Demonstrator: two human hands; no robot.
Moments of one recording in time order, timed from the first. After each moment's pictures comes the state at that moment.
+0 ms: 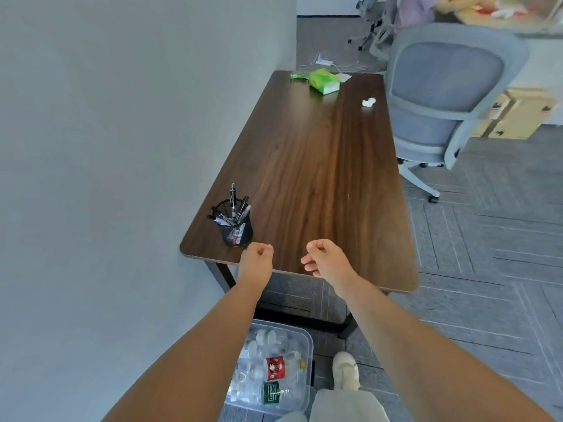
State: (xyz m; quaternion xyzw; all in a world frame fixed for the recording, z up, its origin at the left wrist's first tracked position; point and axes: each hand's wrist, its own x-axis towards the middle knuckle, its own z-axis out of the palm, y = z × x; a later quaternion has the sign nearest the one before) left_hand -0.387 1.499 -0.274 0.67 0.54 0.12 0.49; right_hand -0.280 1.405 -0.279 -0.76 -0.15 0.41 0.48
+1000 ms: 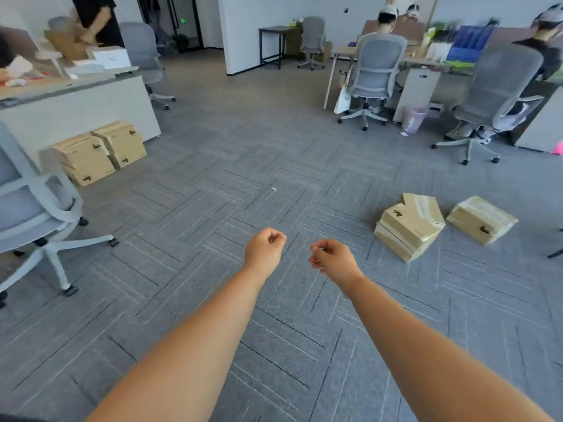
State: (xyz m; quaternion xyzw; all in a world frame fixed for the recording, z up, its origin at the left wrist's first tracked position) left_hand -0.186 0.780 -0.206 0.83 -0.08 -0.13 0.54; right_hand -0.254 0.645 -0.225 -0.77 0.26 -0.04 0.58
